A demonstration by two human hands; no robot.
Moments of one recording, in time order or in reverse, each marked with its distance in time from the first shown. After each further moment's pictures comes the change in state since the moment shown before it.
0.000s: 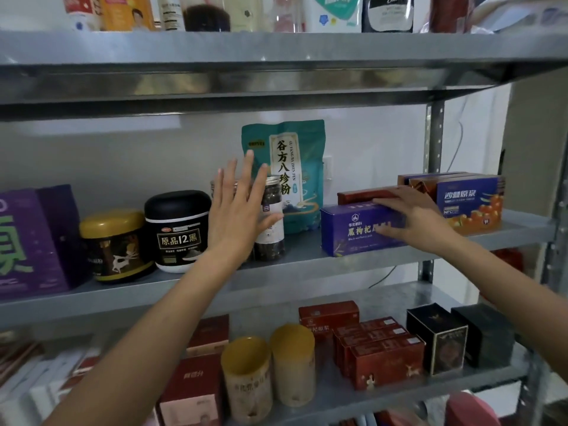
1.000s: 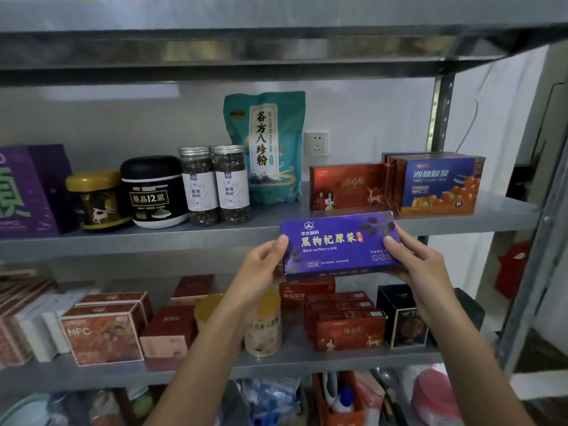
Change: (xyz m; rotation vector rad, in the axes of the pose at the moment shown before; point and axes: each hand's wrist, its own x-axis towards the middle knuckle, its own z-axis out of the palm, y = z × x) left_hand -0.098 0.156 -0.041 -1.597 -0.450 -0.845; right_hand -0.130 0.015 0.009 1.384 0.081 0.459
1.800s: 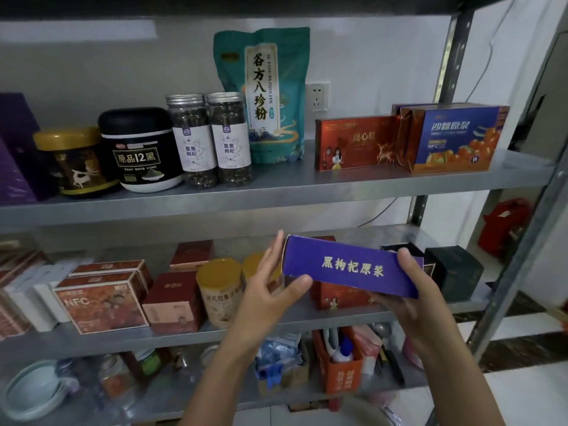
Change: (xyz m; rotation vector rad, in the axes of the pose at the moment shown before) left_hand -0.047 -0.066 -0.024 0.113 -0.137 0.068; right_hand -0.072 0.055 0.017 0.197 0.079 0.318
